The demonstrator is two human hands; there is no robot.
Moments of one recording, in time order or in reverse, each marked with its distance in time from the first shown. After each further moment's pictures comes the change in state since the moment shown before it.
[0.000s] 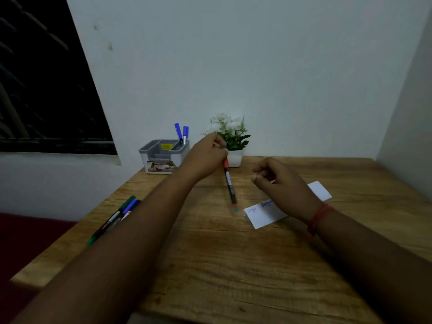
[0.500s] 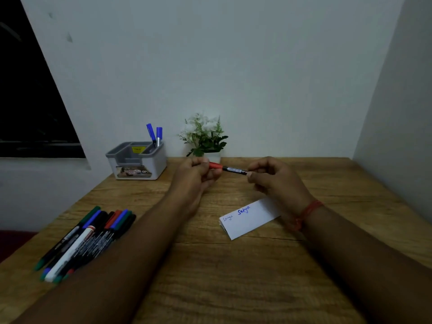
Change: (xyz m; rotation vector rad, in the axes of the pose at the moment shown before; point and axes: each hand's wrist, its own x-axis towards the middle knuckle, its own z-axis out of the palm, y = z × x) left_hand -0.005 -0.021 0.064 -1.010 0.048 -0.339; right_hand 0.014 0.029 -0.019 0.567 0.120 0.300
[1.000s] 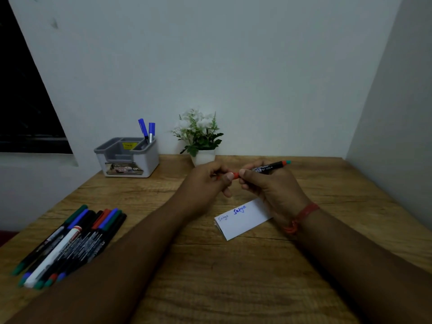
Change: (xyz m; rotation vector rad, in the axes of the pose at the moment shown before) left_hand -0.015 -0.010 0.003 0.726 -0.375 0.385; right_hand -0.008 -0.001 0.006 0.272 -0.048 0.059
